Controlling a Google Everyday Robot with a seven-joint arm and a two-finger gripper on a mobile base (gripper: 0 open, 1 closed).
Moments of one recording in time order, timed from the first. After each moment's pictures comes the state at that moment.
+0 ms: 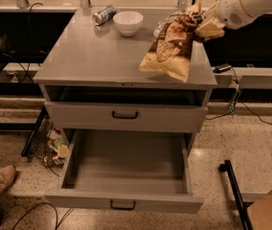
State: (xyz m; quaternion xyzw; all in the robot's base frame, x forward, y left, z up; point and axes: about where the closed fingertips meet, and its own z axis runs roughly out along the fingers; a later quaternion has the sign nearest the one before) arm 0.706 -0.195 0.973 -0.54 0.73 0.01 0.43
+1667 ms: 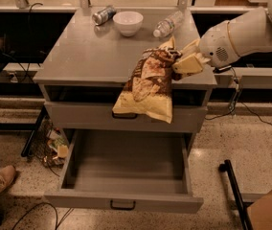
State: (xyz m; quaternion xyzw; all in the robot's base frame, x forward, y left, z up) arm 0.597 -0.117 0.924 -0.52 0.73 0.20 0.39
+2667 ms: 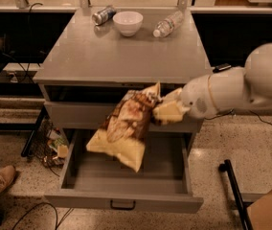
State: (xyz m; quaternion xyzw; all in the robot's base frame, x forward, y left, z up) arm 0.513 -0.065 0.842 -0.44 0.77 0.31 0.35
